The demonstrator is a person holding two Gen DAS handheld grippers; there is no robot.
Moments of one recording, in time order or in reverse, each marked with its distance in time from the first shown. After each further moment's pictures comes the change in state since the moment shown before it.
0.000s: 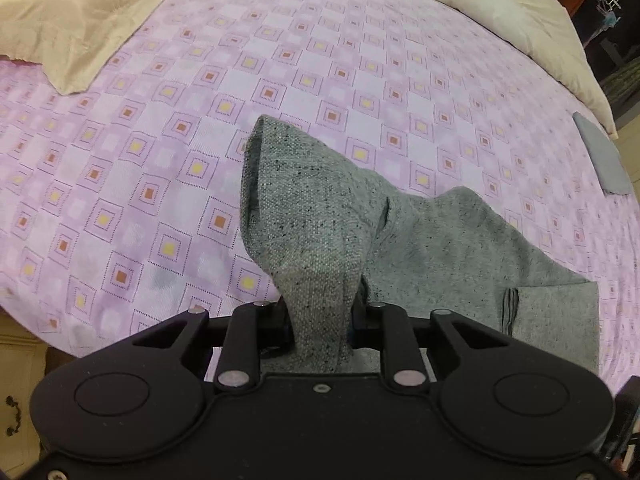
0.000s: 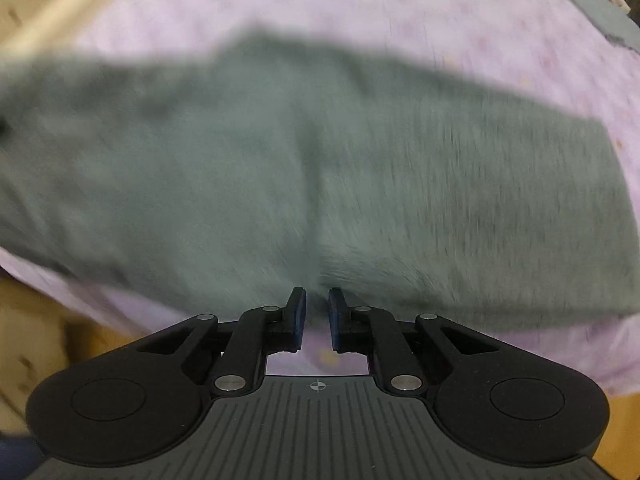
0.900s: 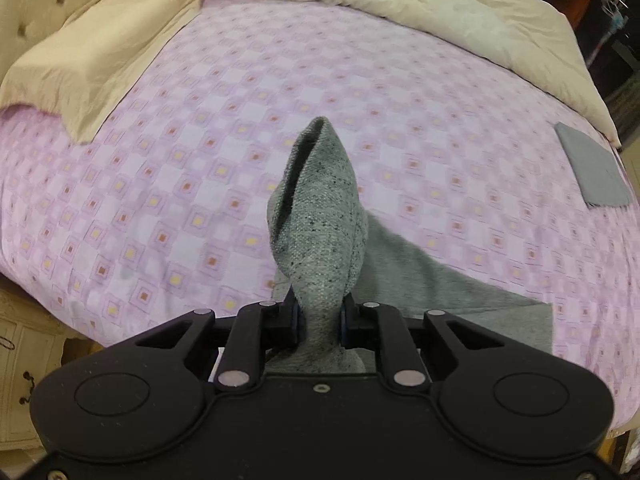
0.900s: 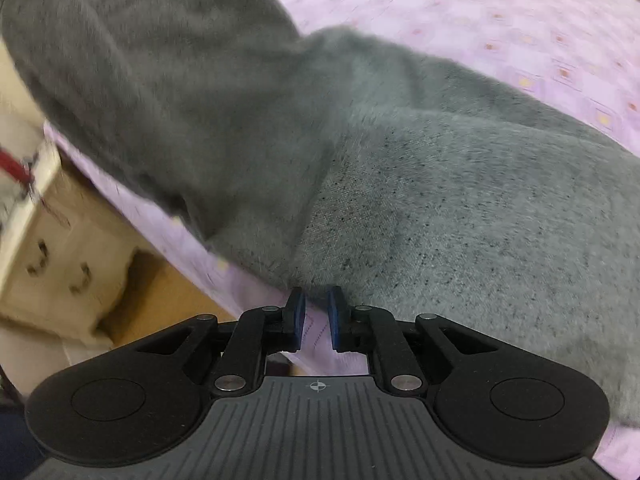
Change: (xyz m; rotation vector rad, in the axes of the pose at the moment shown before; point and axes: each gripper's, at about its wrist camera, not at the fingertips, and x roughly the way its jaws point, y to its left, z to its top) left arm -0.070 -0.162 -0.010 0.013 -0.089 0.127; right arm 0.004 -0.061 -0.015 -0.289 0.043 0.321
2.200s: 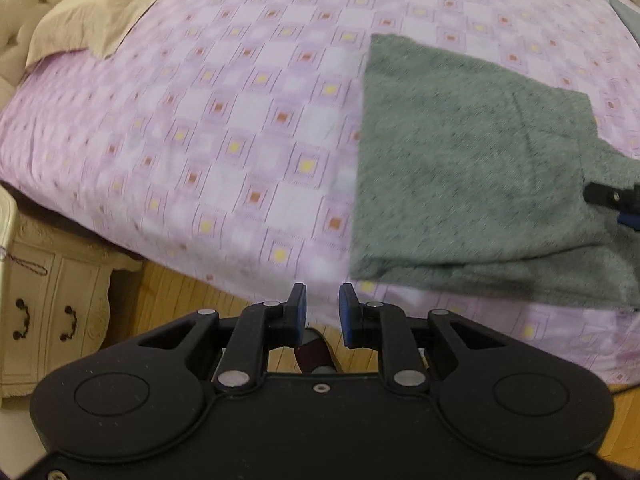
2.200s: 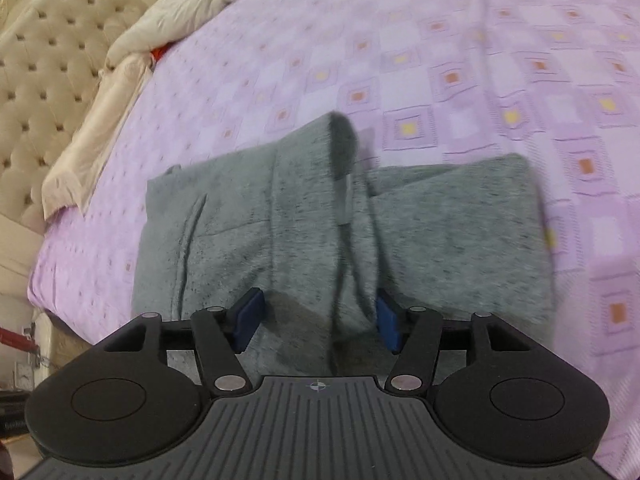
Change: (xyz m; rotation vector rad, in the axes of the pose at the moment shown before) left arm 0.093 -0.031 -0.116 0.051 0.195 0.256; right arm -0.033 -0.130 0.026 0.393 -0.117 0.002
